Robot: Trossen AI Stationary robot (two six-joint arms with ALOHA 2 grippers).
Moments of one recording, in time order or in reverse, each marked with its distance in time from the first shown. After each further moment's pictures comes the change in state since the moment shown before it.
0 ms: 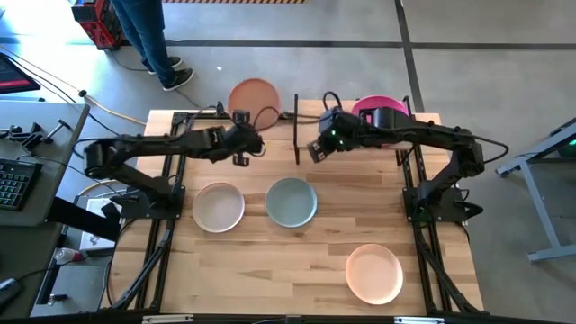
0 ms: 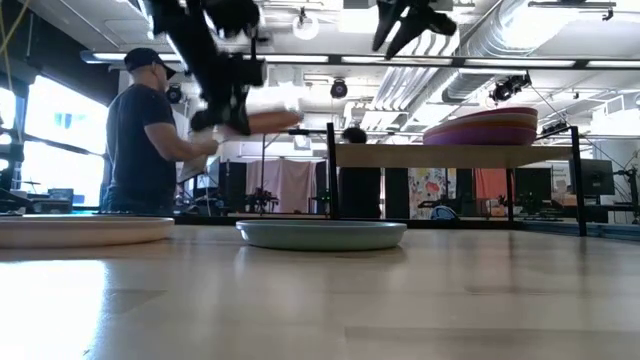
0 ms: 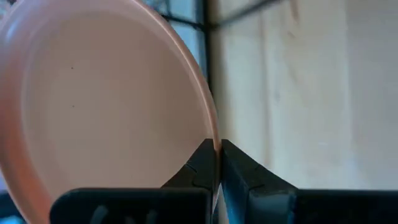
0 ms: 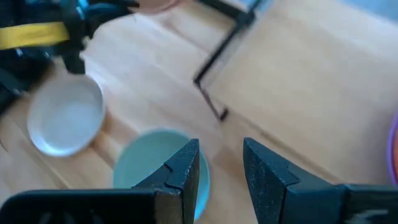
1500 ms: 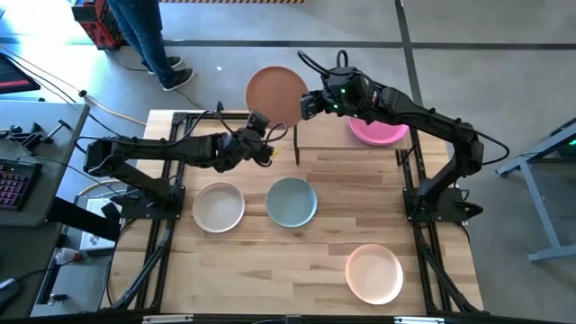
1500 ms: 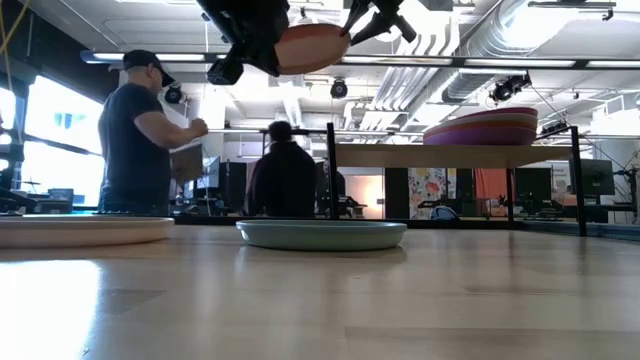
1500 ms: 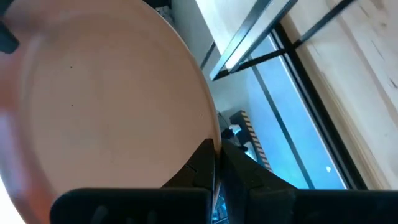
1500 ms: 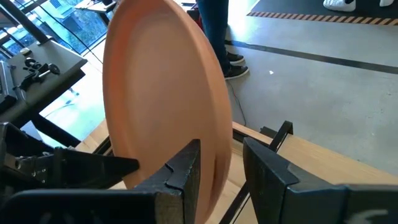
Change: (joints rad) left arm -0.196 0.019 0.173 0.127 -0.278 0.591; right arm -0.203 0.002 0.000 0.491 0.003 -0.204
